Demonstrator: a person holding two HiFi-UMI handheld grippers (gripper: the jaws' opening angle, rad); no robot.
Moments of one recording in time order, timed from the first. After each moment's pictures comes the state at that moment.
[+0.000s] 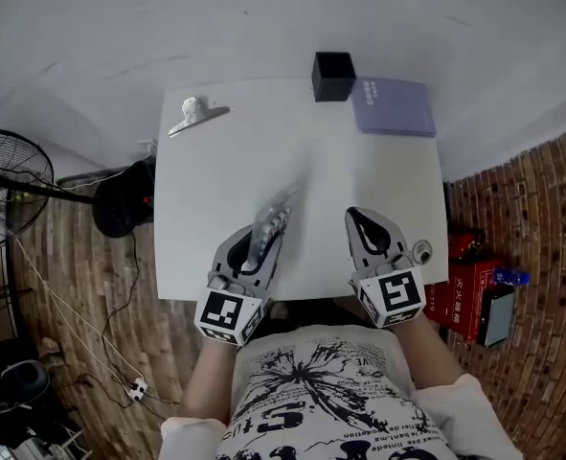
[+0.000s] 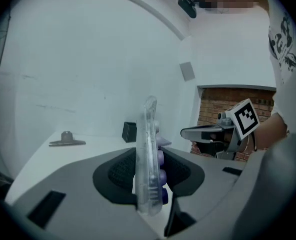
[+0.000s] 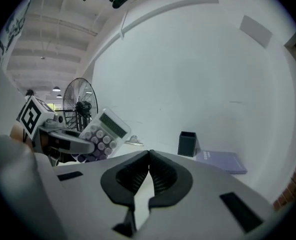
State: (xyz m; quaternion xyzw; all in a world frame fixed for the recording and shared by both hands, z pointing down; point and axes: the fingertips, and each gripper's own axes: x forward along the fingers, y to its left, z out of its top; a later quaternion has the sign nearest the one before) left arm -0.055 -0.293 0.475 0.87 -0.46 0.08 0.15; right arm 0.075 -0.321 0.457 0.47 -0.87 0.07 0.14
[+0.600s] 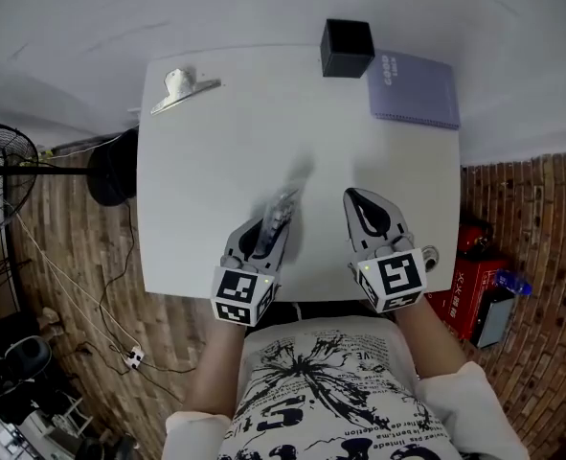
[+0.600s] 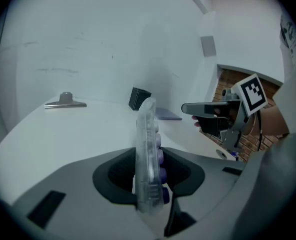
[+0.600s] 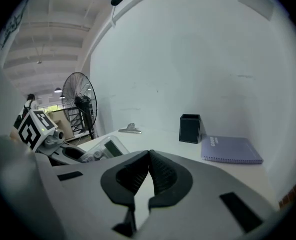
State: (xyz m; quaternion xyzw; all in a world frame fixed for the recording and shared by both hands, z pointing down) left arm -0.031 -0.332 0.594 0.83 -0.47 0.17 0.26; right arm 0.080 -0.387 0.531 0.44 -0.87 0.13 0.18
